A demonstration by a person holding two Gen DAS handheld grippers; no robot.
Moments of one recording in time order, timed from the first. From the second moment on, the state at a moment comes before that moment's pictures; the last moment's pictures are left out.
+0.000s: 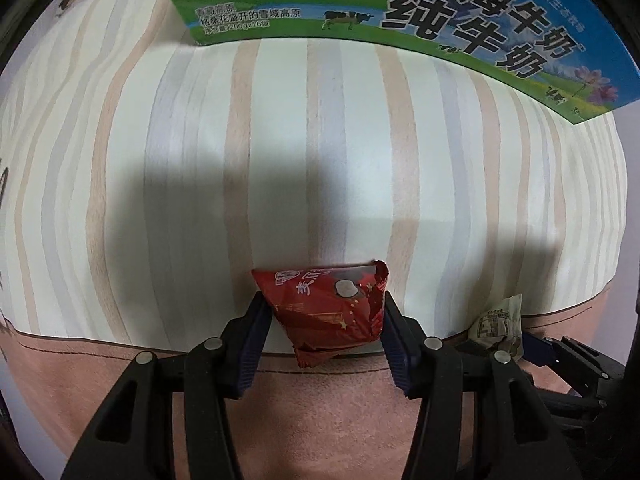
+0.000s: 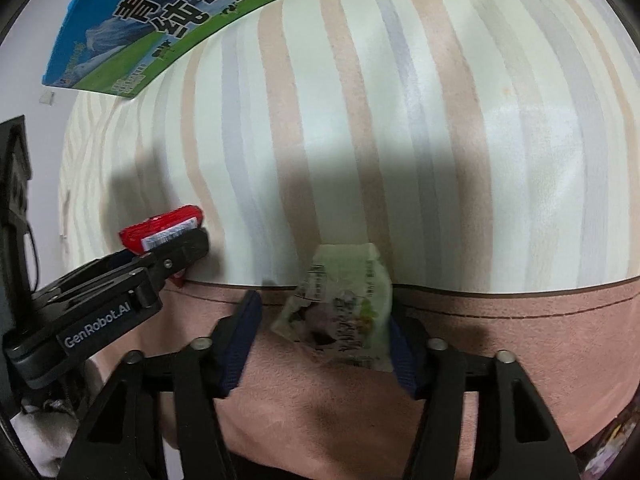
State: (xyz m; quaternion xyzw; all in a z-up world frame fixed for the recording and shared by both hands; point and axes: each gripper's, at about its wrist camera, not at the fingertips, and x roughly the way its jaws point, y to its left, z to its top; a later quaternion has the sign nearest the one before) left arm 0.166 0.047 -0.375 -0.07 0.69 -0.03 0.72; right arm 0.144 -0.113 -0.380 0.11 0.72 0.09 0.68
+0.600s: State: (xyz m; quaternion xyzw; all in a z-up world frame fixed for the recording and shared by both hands) left arm 0.103 0.025 -0.354 -0.07 0.70 -0.03 0.71; right arm 0.132 -0.112 -0.362 0.01 0.71 0.13 0.69
